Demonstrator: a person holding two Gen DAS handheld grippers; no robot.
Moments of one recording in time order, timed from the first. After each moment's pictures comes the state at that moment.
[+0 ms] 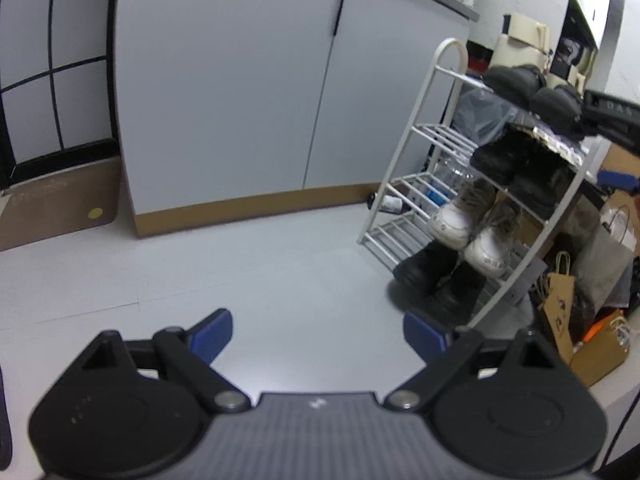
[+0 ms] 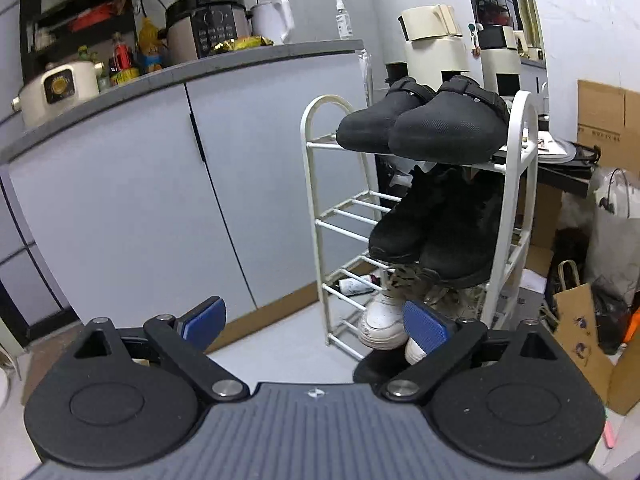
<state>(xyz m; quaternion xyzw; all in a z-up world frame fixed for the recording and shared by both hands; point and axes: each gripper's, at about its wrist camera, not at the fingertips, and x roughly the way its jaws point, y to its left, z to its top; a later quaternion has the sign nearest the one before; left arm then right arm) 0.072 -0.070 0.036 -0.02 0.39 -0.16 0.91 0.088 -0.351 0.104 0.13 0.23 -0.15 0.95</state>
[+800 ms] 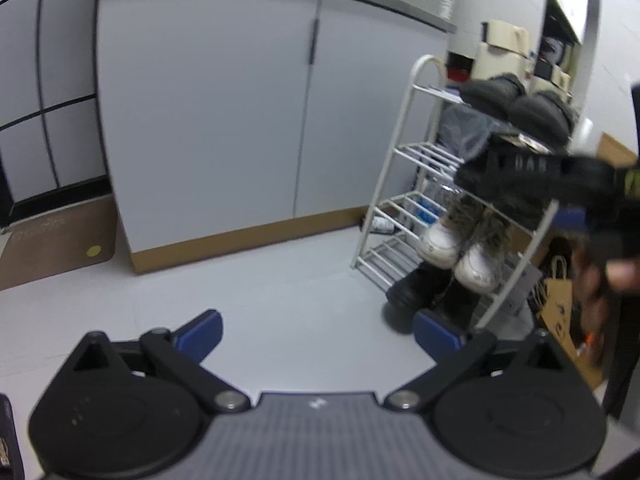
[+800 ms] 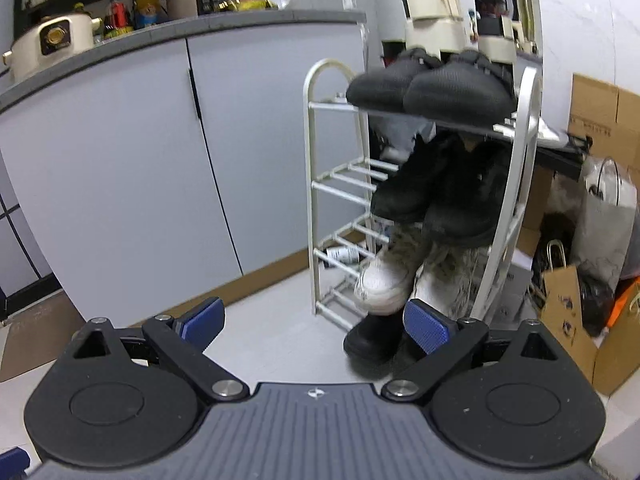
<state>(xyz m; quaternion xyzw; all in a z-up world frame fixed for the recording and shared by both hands) 0.068 -0.087 0.067 -0.02 0.35 -0.15 0.93 0.098 -0.308 0.077 0.12 0.28 -0.17 0.94</state>
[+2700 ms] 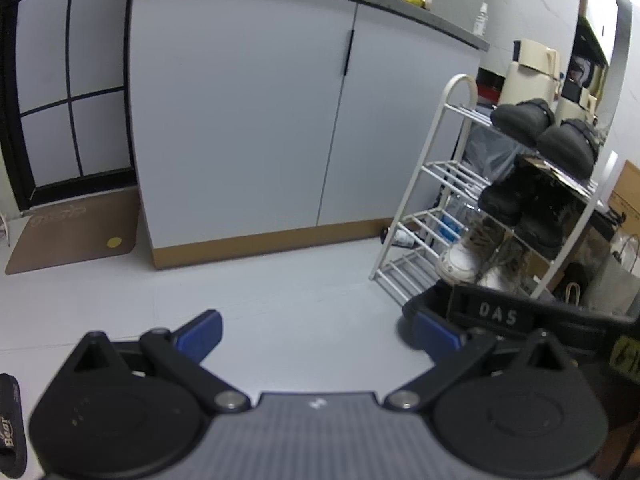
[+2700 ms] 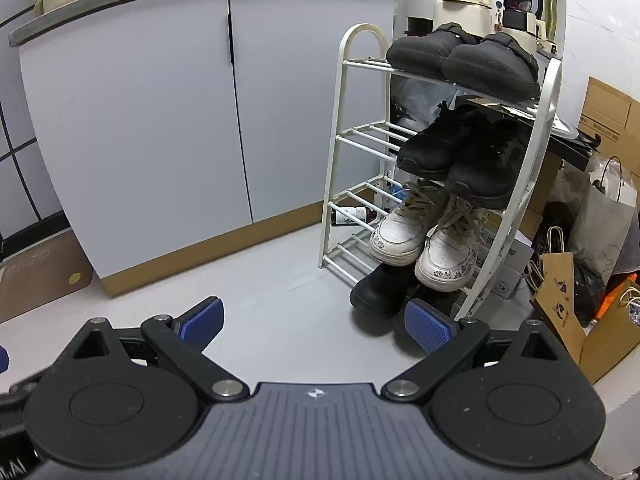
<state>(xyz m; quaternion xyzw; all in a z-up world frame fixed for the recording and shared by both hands) 0.078 -0.072 0.079 -0.03 0.35 -0.12 0.93 0.078 -0.247 0.059 0.07 0.33 -0.15 0.93</state>
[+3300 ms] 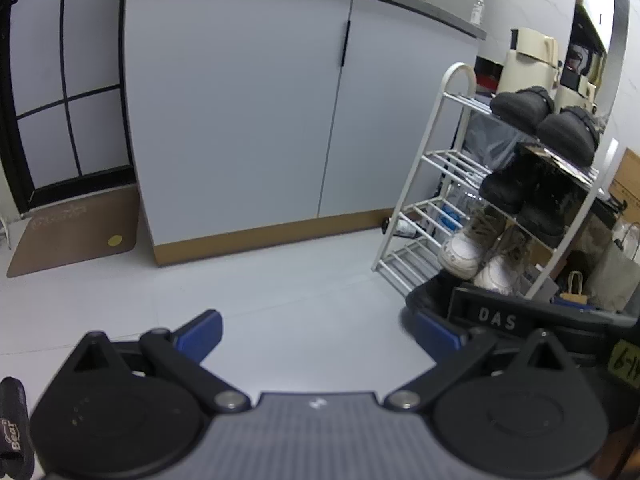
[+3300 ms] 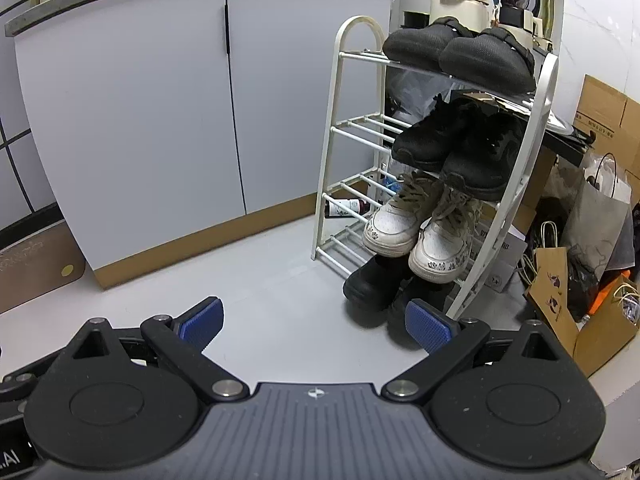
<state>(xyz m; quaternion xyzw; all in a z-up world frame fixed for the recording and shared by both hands) 0.080 -0.073 0.077 -0.01 0.37 -0.12 0.92 0.077 -0.245 0.054 0.07 0.34 -0.17 0.92</state>
